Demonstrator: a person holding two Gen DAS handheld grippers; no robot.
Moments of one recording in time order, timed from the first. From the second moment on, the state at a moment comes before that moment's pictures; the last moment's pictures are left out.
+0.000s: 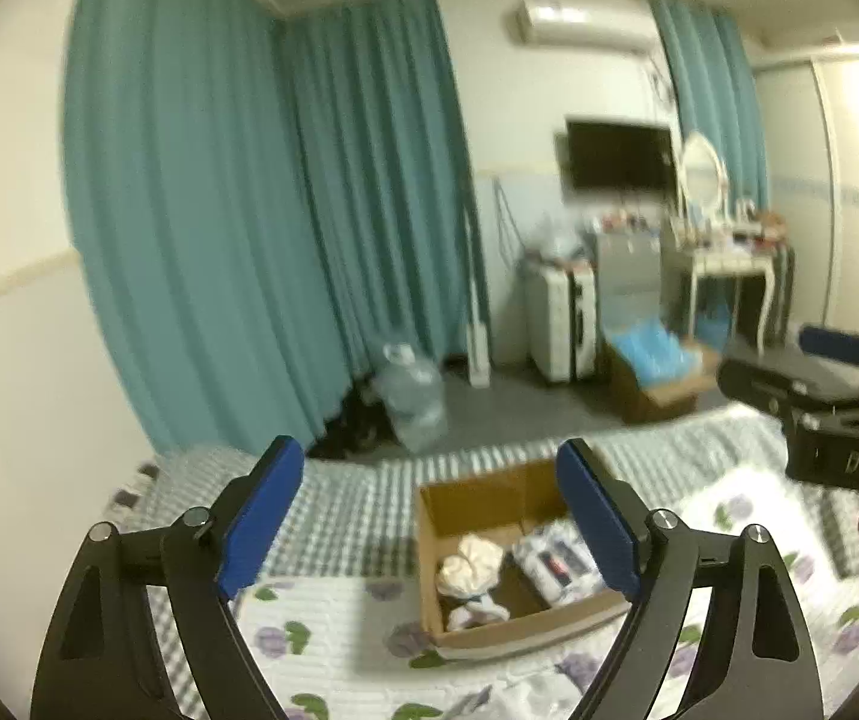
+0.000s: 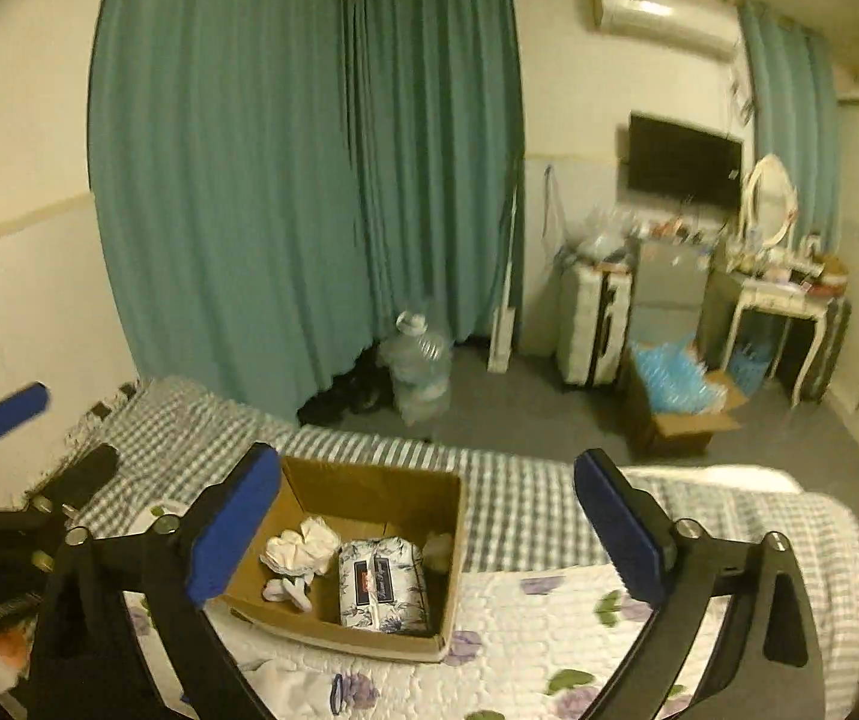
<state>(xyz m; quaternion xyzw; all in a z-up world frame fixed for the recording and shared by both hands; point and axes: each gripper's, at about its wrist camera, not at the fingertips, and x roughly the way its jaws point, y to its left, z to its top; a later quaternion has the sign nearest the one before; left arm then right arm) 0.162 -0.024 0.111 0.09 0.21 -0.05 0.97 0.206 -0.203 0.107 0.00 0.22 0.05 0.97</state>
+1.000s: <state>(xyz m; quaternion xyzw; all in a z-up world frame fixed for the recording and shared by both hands) 0.040 0.047 0.059 0.03 0.25 -0.01 0.97 0.069 -0.132 0.040 0.00 0.24 0.13 0.96</state>
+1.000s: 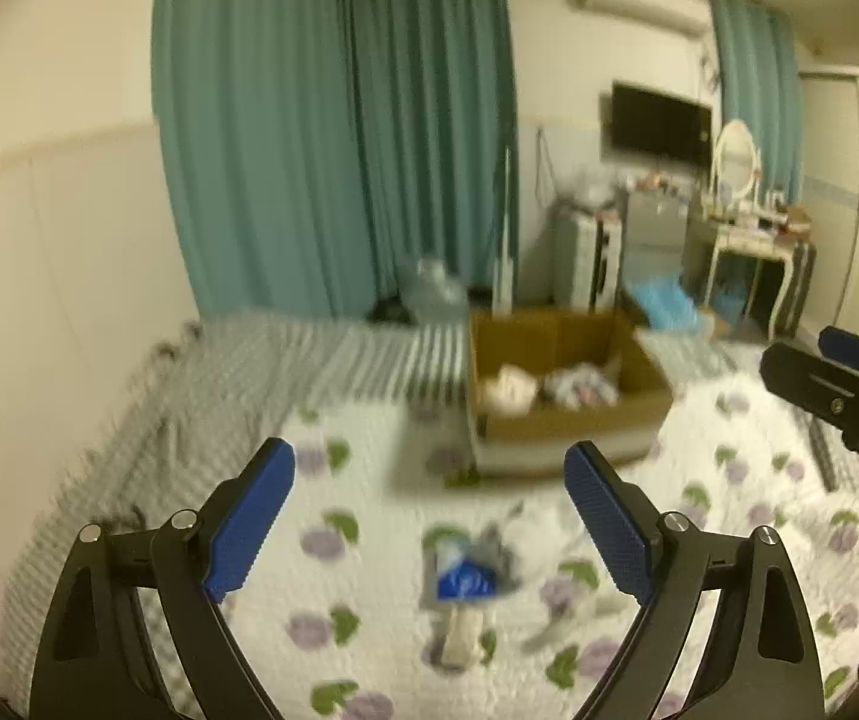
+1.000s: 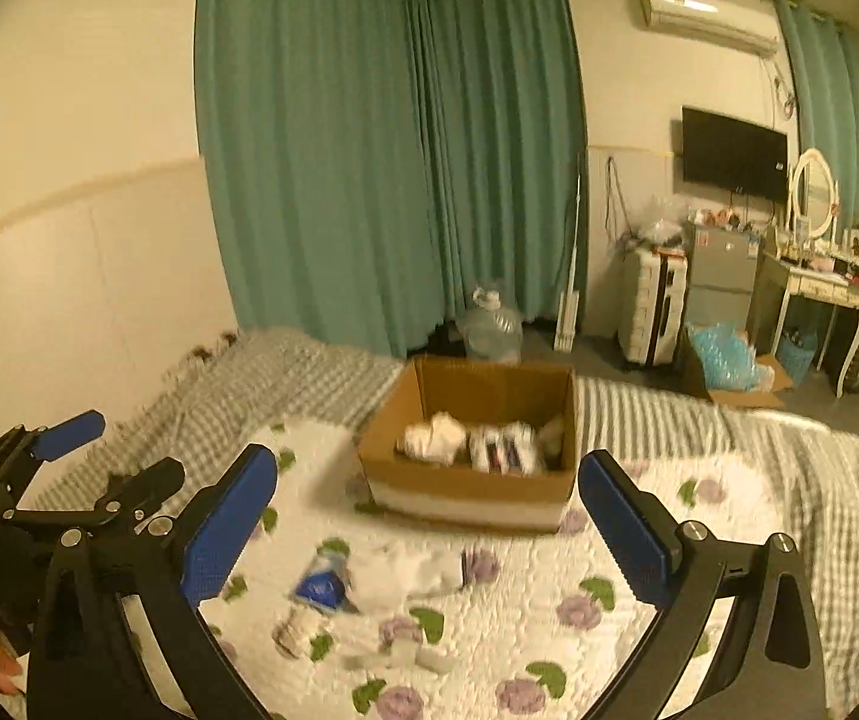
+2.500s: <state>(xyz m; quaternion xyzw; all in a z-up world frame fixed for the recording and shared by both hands) 0.053 0.030 -0.168 0.05 0.46 -0.08 0.88 0.117 -0.090 -0.202 0.01 0.49 0.20 0.85</state>
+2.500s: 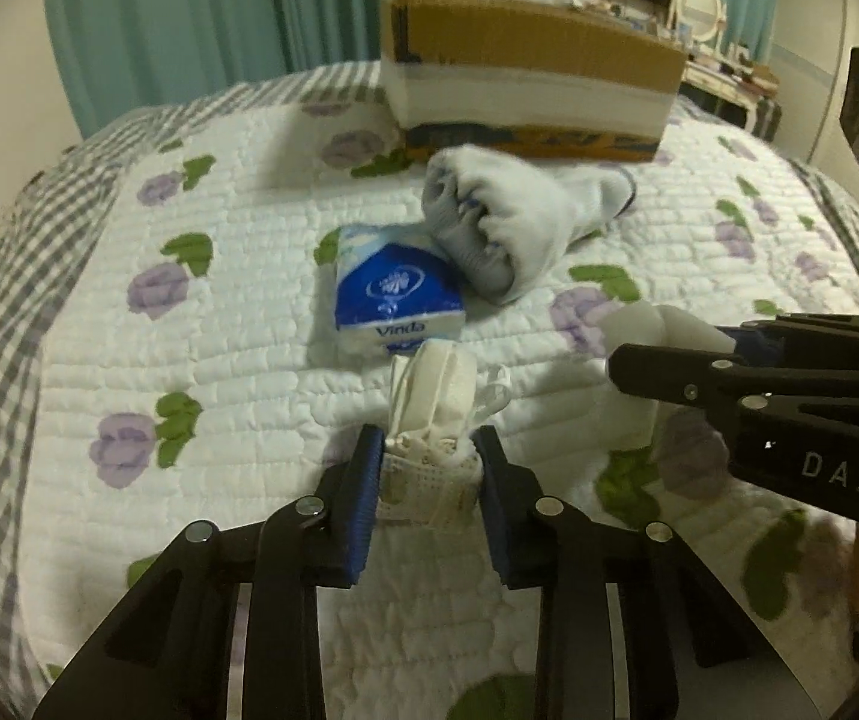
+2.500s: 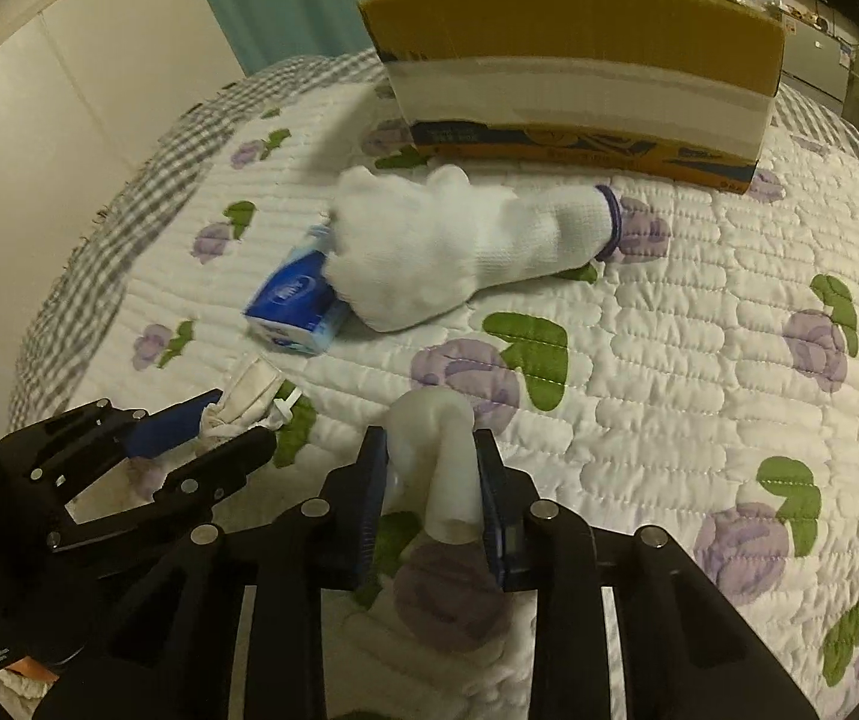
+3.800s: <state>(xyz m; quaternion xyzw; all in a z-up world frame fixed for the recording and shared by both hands) 0.156 -0.029 0.073 0.09 0.26 -0.09 0.96 0.205 -0.159 0.071 -0.01 0.27 0.15 0.95</state>
